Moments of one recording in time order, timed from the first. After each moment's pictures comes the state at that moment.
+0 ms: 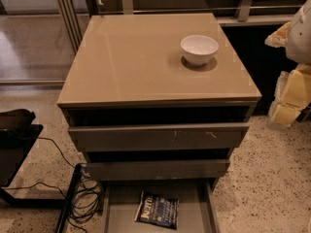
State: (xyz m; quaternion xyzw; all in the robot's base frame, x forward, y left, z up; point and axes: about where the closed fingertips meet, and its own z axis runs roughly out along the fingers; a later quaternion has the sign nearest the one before) arm 0.438 -0.217 0.976 -0.60 0.78 -0.03 0.16
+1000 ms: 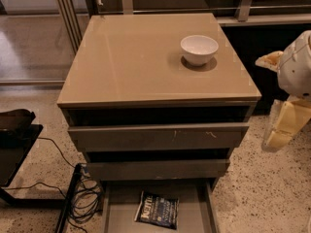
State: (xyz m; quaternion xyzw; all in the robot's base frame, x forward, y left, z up) arm 0.433 -0.214 0.930 -0.63 0.75 -0.03 0.18
